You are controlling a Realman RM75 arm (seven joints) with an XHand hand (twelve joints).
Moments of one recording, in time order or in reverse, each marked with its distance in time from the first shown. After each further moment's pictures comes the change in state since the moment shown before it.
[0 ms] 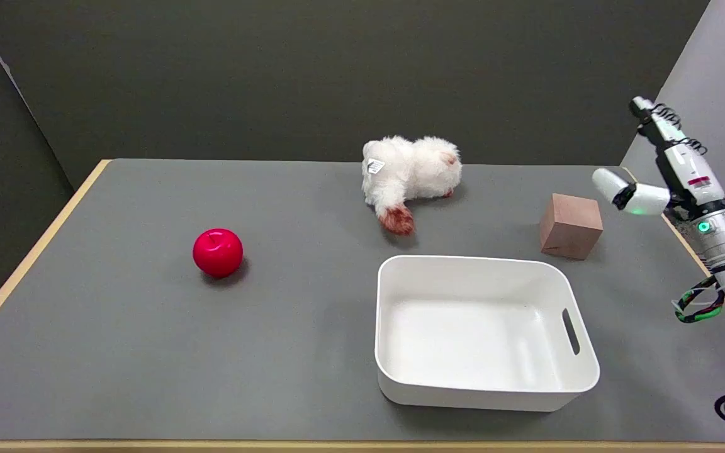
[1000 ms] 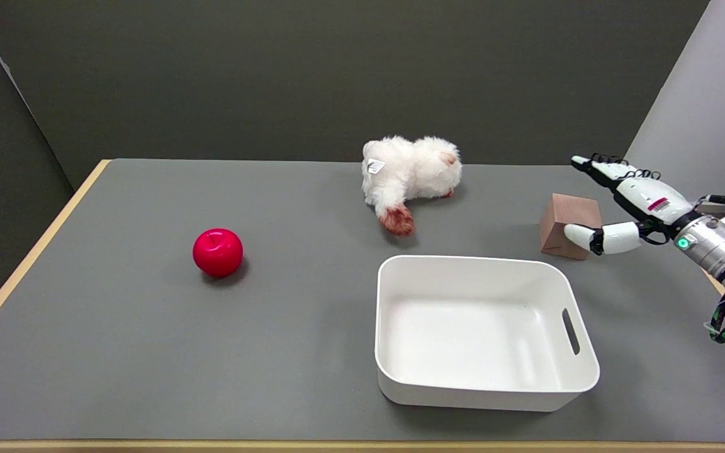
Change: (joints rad) arm -0.299 0.077 0.291 0.343 -0.430 -0.403 0.064
